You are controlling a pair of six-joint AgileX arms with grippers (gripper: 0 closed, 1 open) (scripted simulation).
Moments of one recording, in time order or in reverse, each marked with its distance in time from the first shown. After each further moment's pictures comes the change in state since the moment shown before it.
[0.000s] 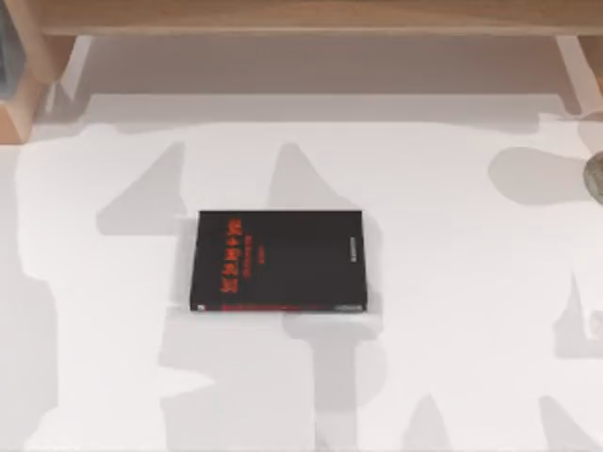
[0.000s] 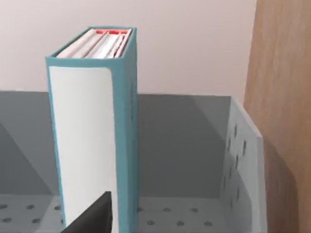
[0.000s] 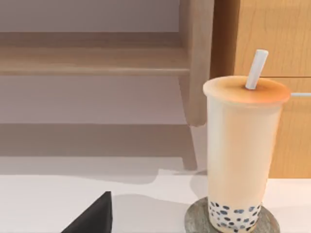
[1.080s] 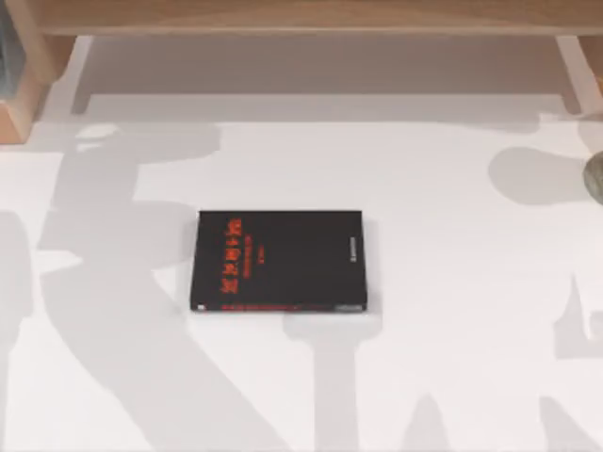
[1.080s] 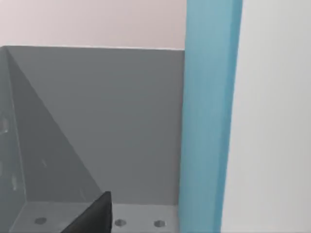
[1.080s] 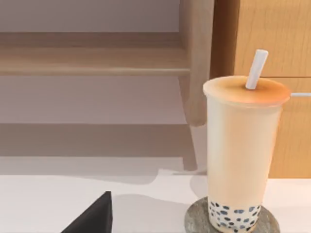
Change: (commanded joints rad) left arm 0.064 0.471 0.360 0.096 0.070 -0.001; right arm 0.000 0.000 0.000 0.000 0.000 0.000
